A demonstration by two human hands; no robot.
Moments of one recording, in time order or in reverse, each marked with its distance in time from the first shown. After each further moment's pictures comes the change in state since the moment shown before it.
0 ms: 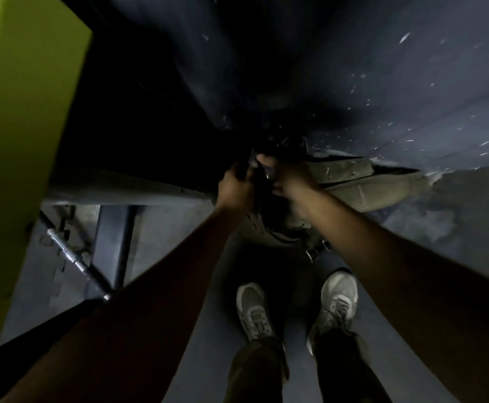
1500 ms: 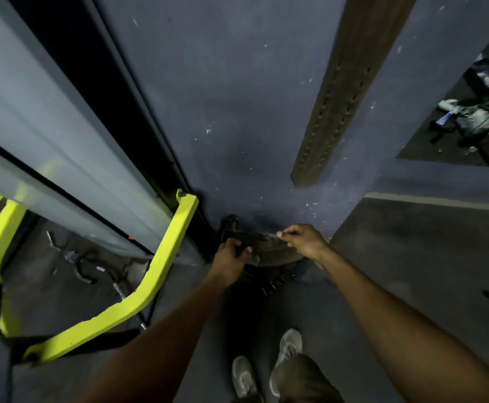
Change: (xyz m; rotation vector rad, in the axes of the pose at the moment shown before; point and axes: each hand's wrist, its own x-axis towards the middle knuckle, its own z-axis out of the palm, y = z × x) left_hand -0.507 0.169 -0.109 0.208 -0.006 0.328; right_hand -0.550 -0.149 -0.175 -0.458 0.072 -0.322
